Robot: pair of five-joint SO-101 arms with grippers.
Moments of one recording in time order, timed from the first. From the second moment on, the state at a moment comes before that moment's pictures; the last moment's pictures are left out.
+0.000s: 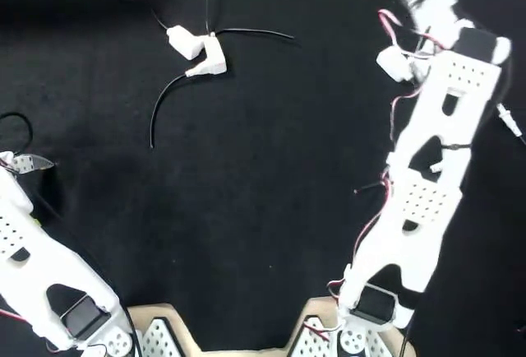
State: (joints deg) left arm -48.4 46.5 -26.5 100.5 47.7; right arm 20.0 50.4 -70.0 85.1 57.8
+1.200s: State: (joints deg) left arm -46.6 46.4 -26.6 100.5 48.2; right arm 18.4 75.7 -71.9 55.1 71.5
